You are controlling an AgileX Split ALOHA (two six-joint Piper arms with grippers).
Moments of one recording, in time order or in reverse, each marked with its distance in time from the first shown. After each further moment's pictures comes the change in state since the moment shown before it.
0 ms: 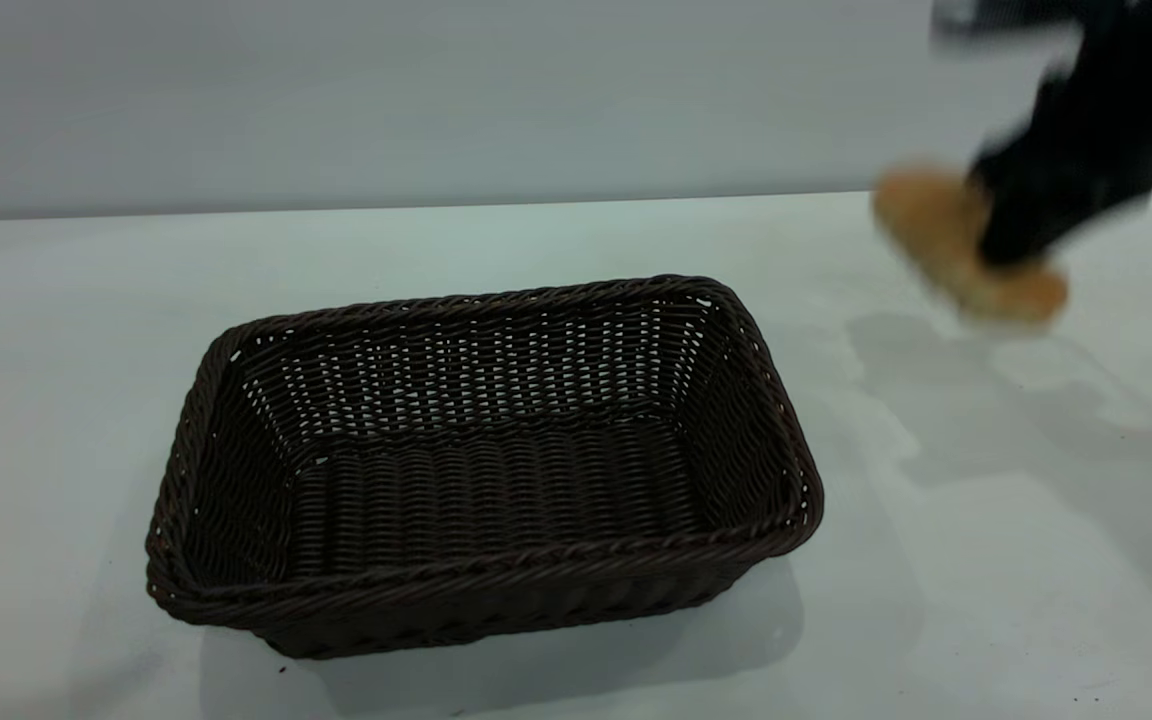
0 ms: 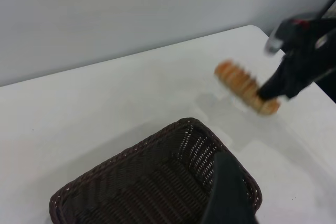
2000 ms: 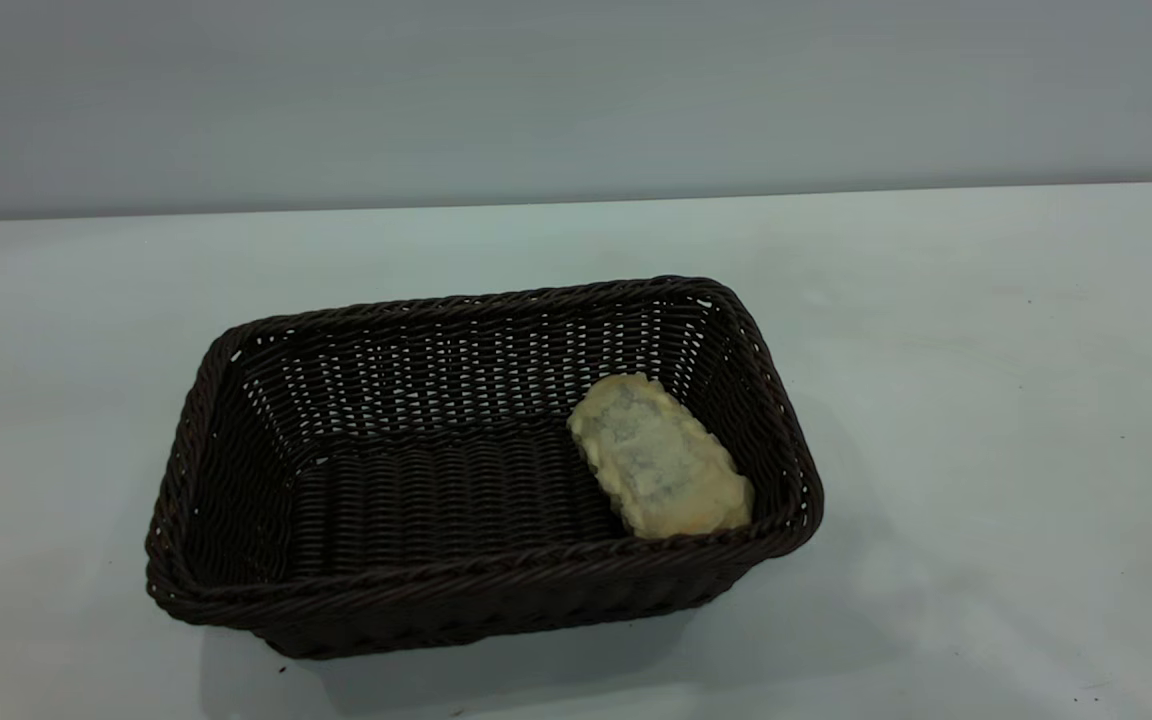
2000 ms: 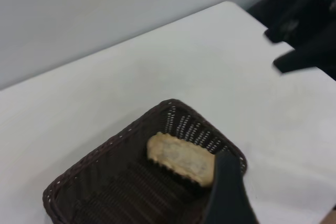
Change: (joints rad) left arm 0.000 -0.136 0.001 0.004 0.158 0.078; right arm 0.543 -0.515 0.005 -0.217 0.154 0.269
